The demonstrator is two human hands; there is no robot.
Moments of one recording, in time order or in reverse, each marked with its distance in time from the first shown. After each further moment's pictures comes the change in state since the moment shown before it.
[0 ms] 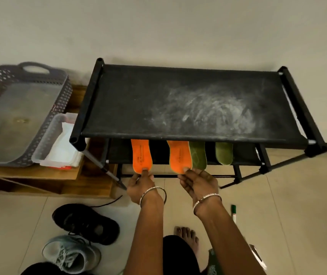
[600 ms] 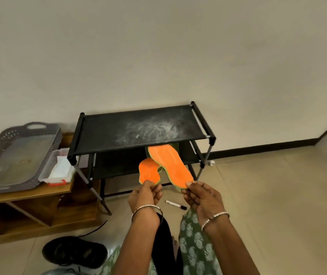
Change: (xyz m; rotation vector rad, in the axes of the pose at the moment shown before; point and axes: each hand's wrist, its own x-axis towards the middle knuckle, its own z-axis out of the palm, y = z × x) left_hand -0.224 0.021 -0.110 0.034 -0.576 -0.044; right_hand -0.202 -0.049 -0.157 0.240 -0.103 -0.216
